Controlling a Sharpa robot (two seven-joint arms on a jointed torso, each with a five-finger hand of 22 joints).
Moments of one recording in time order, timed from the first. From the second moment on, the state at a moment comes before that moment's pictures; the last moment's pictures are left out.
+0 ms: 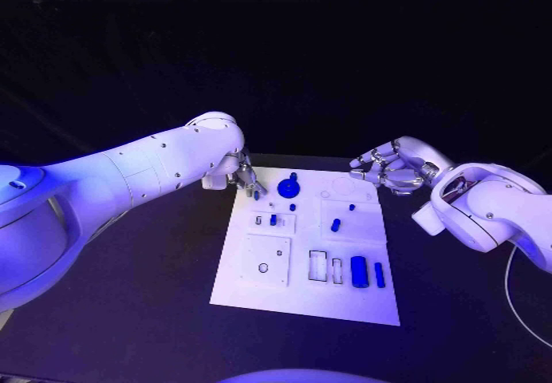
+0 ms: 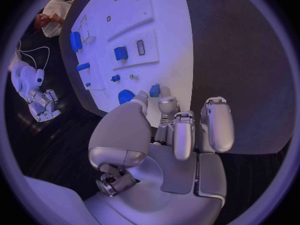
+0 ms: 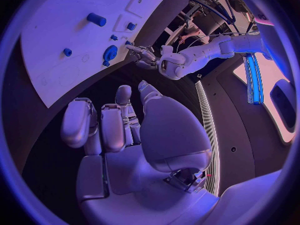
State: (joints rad) left arm 1.36 -0.48 -0.01 0.94 -1.11 0.44 -0.65; left_hand 1.09 0.04 0.06 0.28 0.06 0.87 0.07 0.59 0.72 1.22 0.00 1.10 0.98 1.47 -0.07 1.57 1.31 0.05 1.45 0.05 1.36 1.31; right arm 1.29 -0.88 -0.02 1.59 -0.92 -0.32 -0.02; right_hand 1.31 -0.02 0.09 0.20 0.22 0.95 0.15 0.08 0.15 1.11 0.07 0.82 0.90 1.46 -0.02 1.31 1.21 0.08 1.35 0.09 1.32 1.09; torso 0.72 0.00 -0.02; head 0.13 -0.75
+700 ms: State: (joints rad) left arm 1.36 -0.47 -0.01 0.94 -1.10 0.42 -0.63; left_hand 1.20 0.08 0.08 0.25 0.06 0.87 0.06 0.59 0.71 1.22 0.00 1.11 0.98 1.47 -0.07 1.57 1.31 0.05 1.45 0.05 1.37 1.31; right arm 1.29 -0.88 -0.02 1.59 -0.92 -0.32 -0.02; right_hand 1.31 -0.02 0.09 0.20 0.22 0.95 0.15 0.08 0.15 1.11 0.07 0.82 0.90 1.46 -0.02 1.31 1.21 0.08 1.35 0.09 1.32 1.09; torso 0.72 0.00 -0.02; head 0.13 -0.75
